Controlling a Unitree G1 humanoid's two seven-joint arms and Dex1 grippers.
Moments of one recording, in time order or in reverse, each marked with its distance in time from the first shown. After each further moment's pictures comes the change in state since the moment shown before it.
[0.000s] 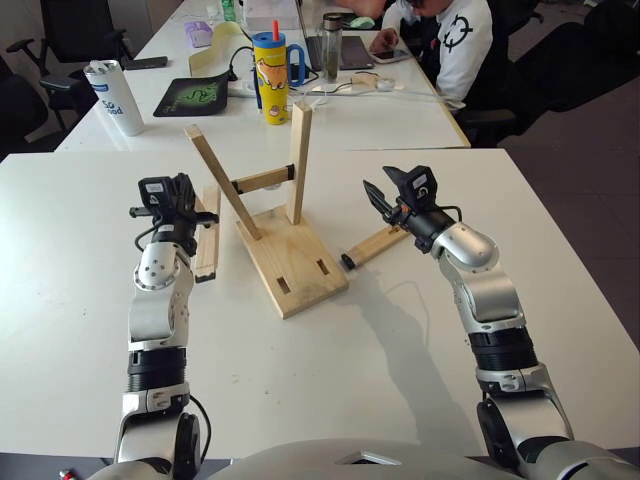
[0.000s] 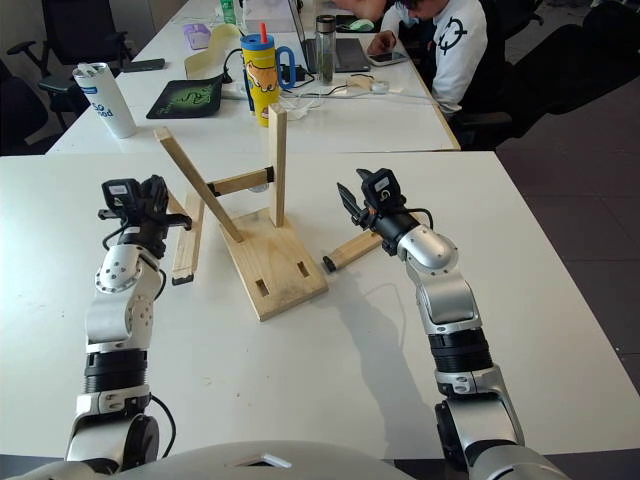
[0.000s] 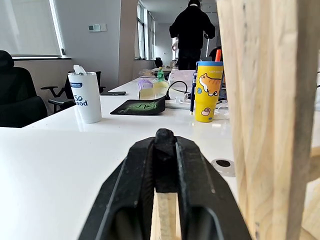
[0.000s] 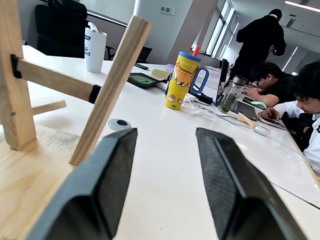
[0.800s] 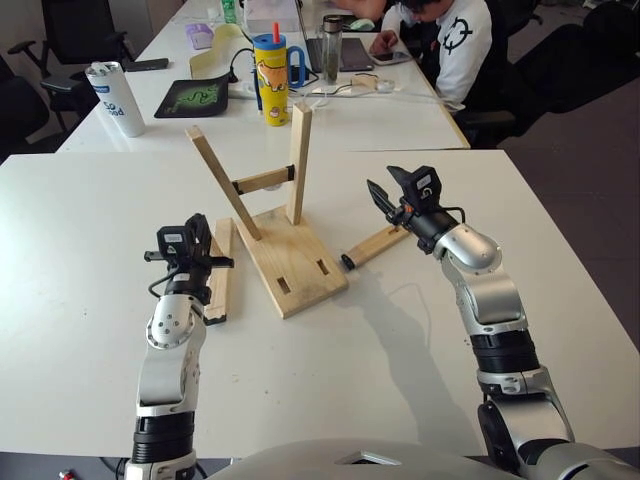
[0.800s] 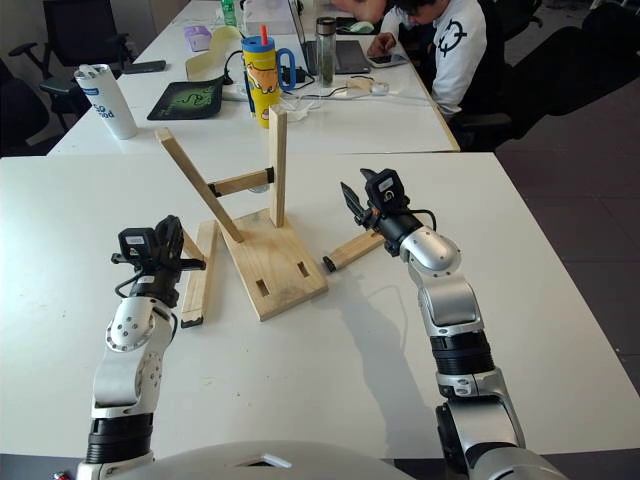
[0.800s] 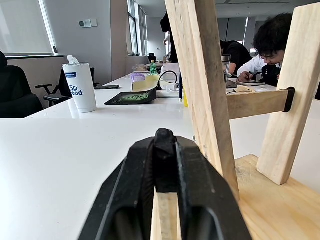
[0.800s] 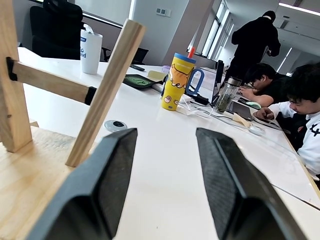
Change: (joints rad) left arm 0.285 -0.073 -0.101 -0.251 0.053 -0.058 0.000; right arm 0.013 0.000 -0.012 -0.012 0.000 -0.002 -0.011
